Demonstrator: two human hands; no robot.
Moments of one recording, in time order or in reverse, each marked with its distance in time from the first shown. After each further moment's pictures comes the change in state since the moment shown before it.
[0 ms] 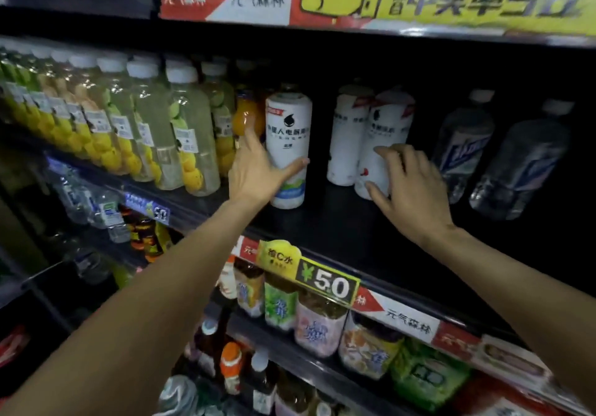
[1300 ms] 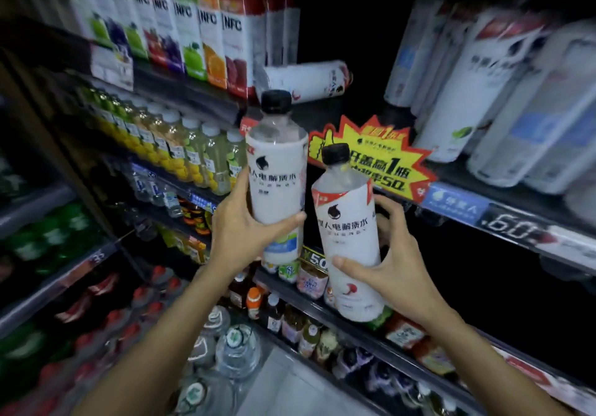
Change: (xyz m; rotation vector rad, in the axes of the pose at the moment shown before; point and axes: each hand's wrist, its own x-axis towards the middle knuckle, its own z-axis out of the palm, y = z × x) left_hand -0.103 0.157 -0.217 -0.286 -0.065 -0.036; right_hand -0.012 -0.100 -0.283 1.046 -0.410 0.370
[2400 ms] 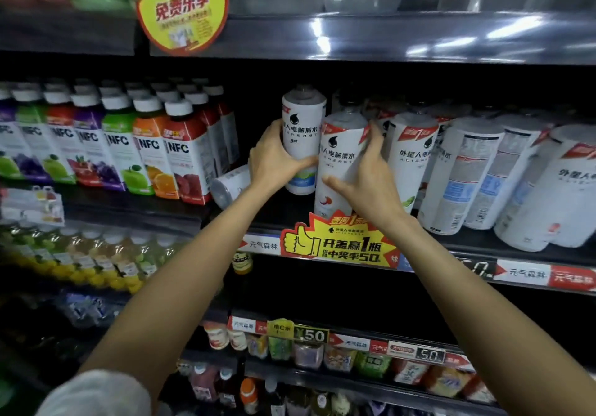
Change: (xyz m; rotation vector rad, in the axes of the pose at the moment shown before) left_hand 0.254 0.073 0.080 0.093 -0.160 0.276; right_hand 0.175 -0.080 -0.055 -0.517 0.563 0.034
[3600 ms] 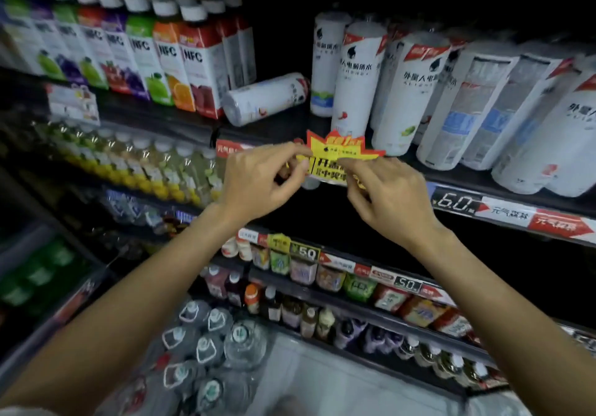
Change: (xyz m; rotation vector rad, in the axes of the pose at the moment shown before) left_hand -0.182 0.046 -0.054 0.216 0.104 0.542; right_hand -0.122 0.035 -0.052 -0.333 -0.038 -0.708
